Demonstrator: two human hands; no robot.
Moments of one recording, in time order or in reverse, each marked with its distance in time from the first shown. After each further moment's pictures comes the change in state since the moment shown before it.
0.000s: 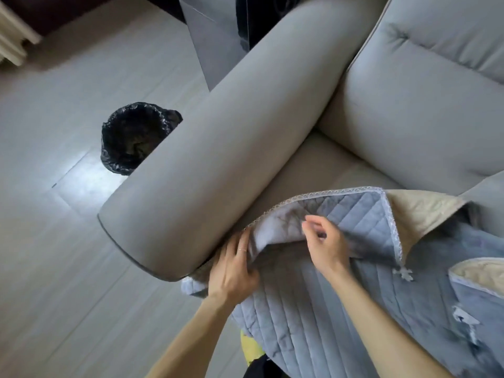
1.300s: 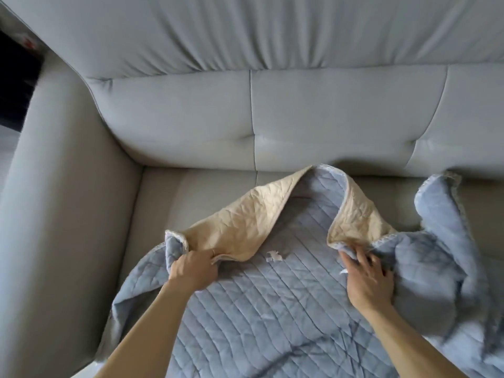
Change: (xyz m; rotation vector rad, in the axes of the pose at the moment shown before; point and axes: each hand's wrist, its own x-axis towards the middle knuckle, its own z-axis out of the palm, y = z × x) left_hand 0.023 0.293 0.091 0.804 -0.393 0.154; right_hand -0.094 0.296 -0.311 -0.847 -0.013 0.421
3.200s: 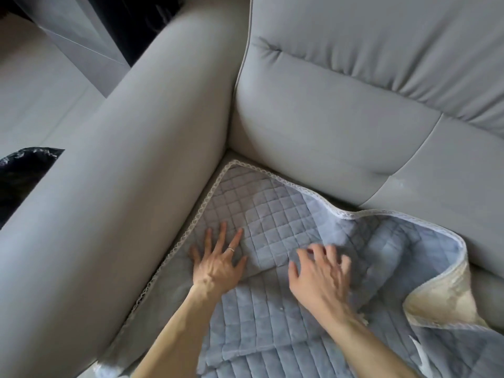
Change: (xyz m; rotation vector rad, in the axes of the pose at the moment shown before) left_hand 0.090 -0.157 0.067 -0.450 0.154 0.038; right_hand 0.015 -0.320 -0.058 -0.118 0.399 -0.415
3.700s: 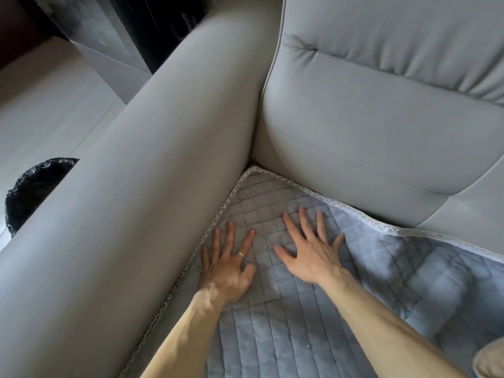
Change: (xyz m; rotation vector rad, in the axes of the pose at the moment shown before) left_hand 0.054 -0.037 -0.002 -0.021 0.099 0.017; right_hand 0.124 -0.042 0.057 0.227 -0.380 -0.174
